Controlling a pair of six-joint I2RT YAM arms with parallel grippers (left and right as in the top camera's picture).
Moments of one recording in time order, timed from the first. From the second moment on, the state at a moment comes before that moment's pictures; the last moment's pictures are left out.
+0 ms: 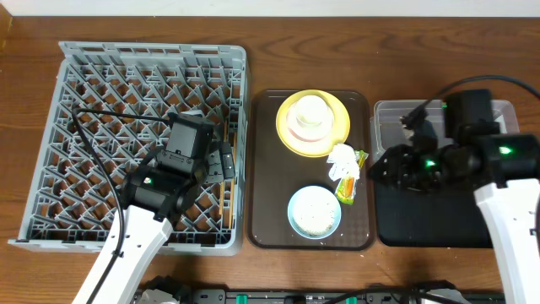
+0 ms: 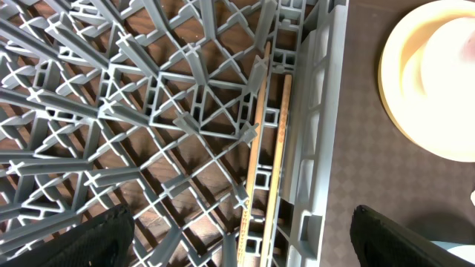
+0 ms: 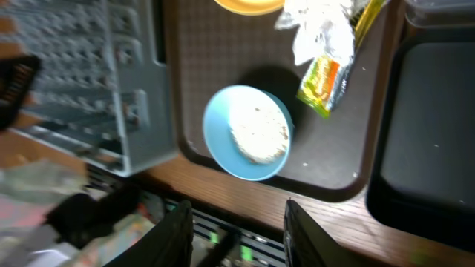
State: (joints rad) left arm -0.34 1.14 0.99 -0.87 -0.17 -0.43; right arm 0.12 1.27 1.31 -1.36 -0.49 0.26
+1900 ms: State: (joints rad) left arm -0.34 1.14 0.99 -0.87 -0.17 -0.43; right arm 1.07 1.52 0.95 -0.76 0.22 0.44
